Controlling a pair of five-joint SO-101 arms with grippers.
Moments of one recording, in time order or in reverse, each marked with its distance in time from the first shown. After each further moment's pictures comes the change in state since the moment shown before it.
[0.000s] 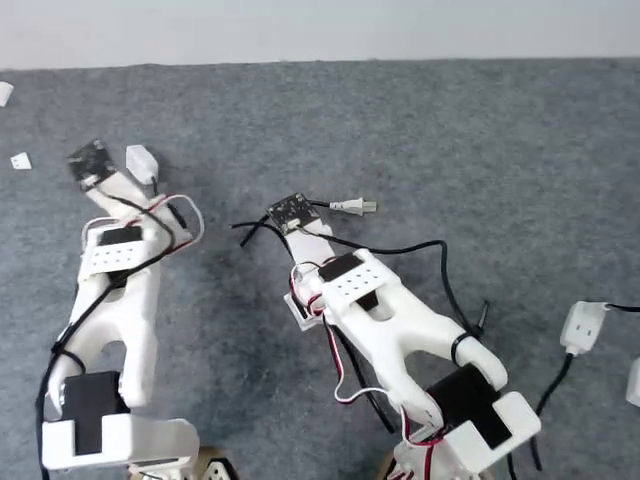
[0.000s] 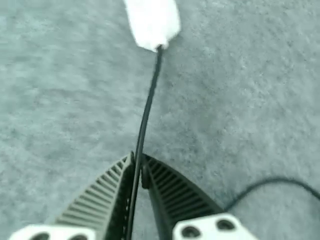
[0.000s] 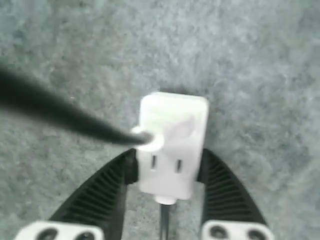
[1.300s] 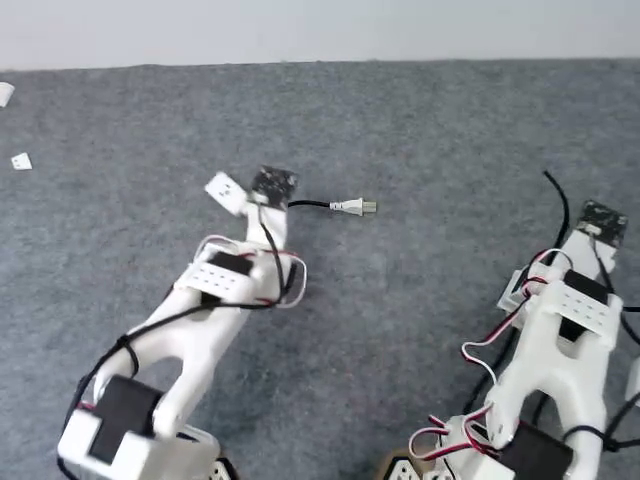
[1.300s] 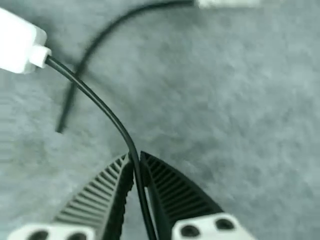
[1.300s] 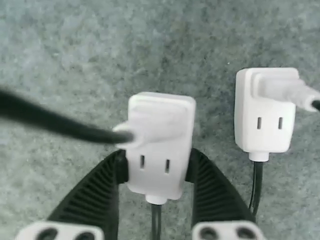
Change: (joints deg) left arm 28.7 -3.1 9.9 0.4 -23.9; right arm 62.9 -18.0 9.1 5.2 0.8
